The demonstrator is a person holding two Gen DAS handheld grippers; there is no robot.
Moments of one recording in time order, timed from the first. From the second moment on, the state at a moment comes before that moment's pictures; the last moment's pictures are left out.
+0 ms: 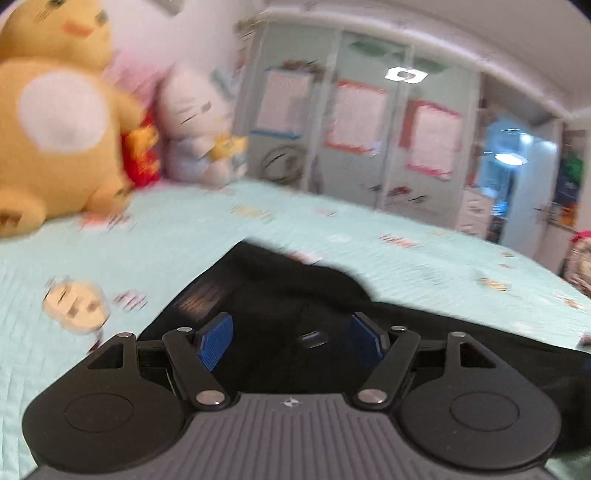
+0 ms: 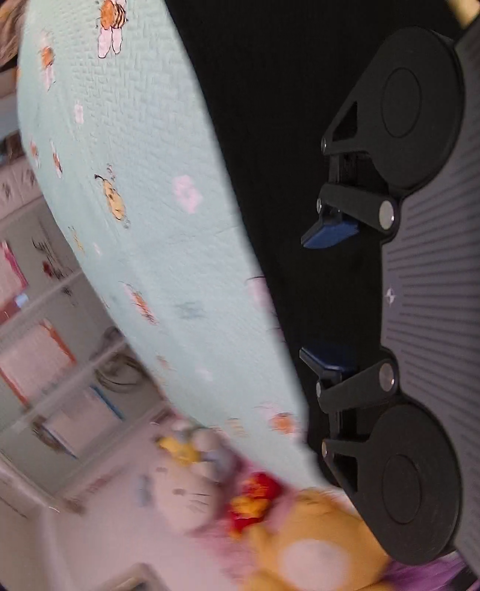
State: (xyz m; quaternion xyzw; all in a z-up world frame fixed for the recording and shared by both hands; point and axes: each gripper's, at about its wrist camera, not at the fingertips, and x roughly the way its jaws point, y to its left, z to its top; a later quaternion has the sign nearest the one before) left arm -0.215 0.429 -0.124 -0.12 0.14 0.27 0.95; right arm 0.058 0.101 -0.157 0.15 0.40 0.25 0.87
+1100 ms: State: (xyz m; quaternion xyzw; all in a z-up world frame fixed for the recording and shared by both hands) left arm -0.214 0.338 -0.108 -0.10 0.27 0.19 0.94; right arm 0.028 0.129 -0.170 0.32 0.35 0.40 0.79
